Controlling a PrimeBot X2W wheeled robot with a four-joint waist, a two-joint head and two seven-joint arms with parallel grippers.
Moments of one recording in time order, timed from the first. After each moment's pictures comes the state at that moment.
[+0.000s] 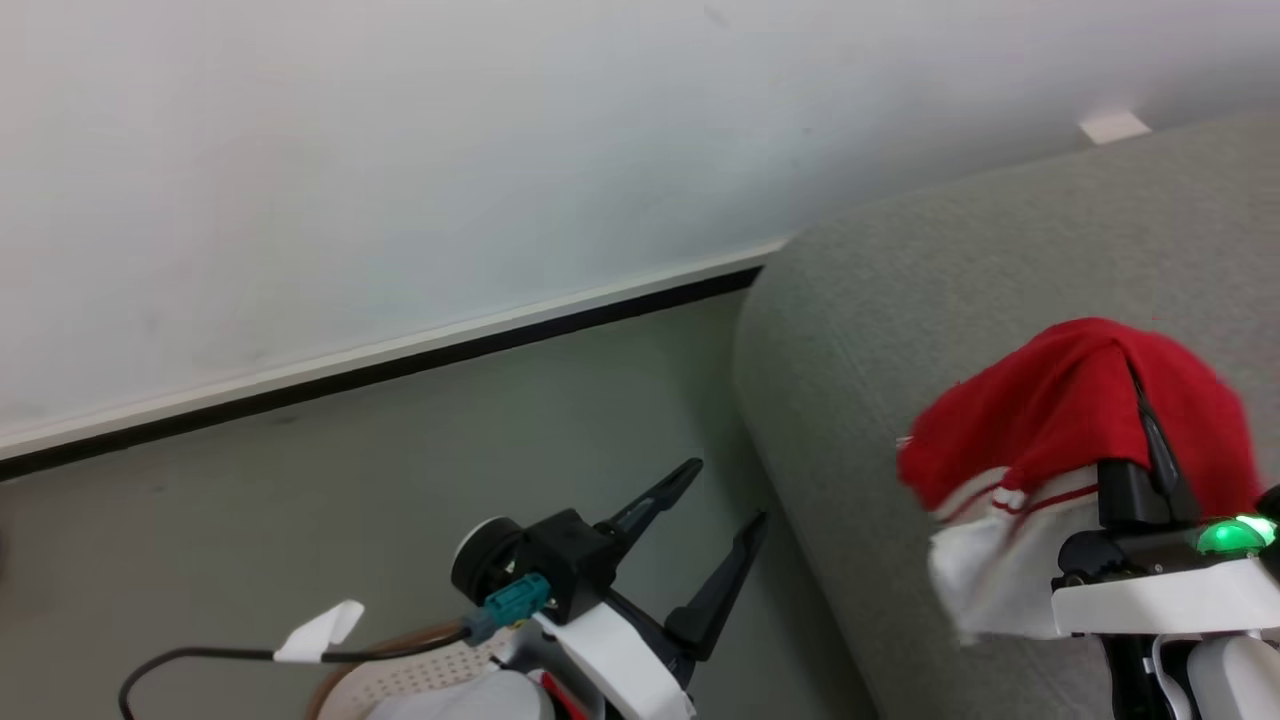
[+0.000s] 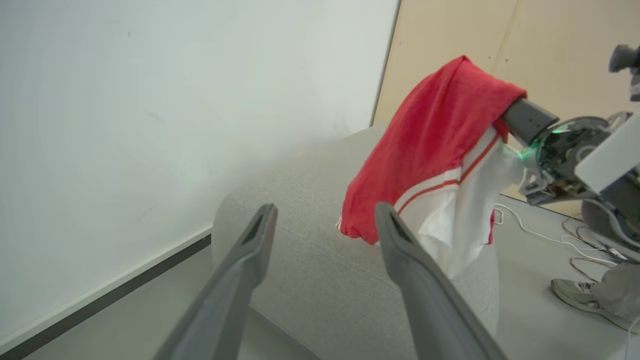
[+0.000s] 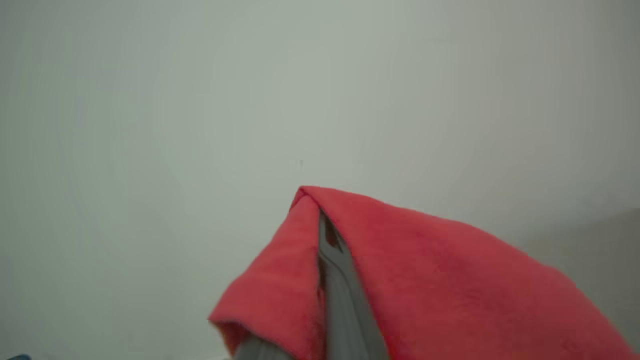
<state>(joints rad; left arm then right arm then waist) -0.40 0.19 -0.74 0.11 -0.43 -0.03 -0.13 -0.25 -0.14 0.11 0.11 0.50 0.13 -0.26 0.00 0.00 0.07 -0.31</state>
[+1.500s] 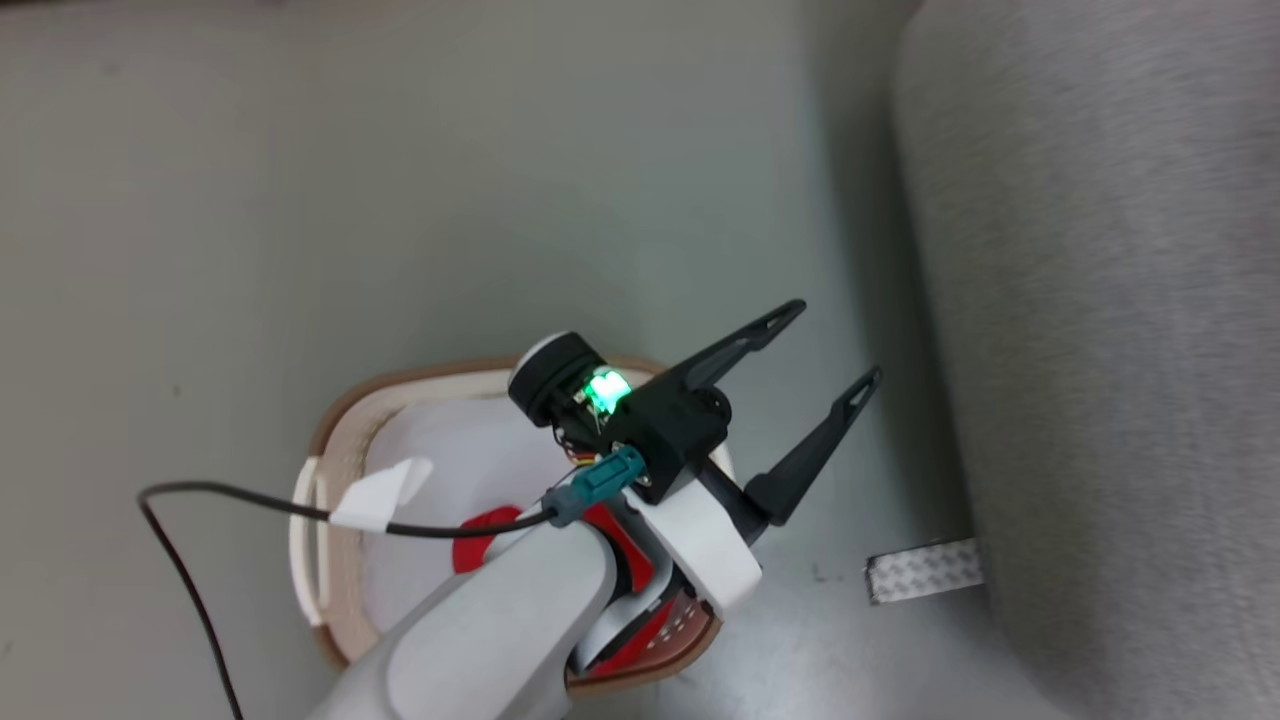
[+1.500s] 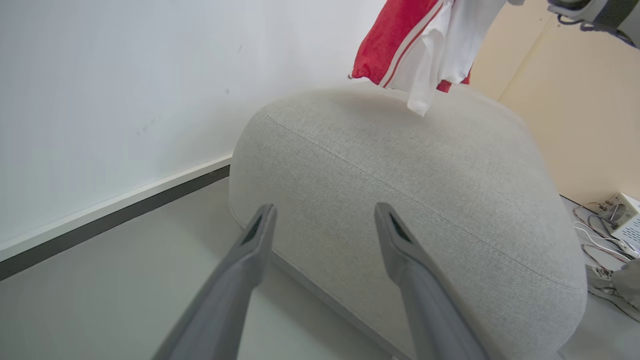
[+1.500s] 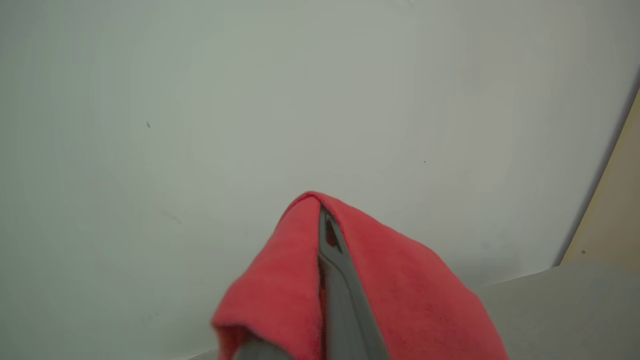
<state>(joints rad) -0.70 0.16 -0.81 0.15 -0.33 -0.07 -0.11 -0.91 -0.62 -0.12 0.41 0.63 0.13 -0.12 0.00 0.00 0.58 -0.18</state>
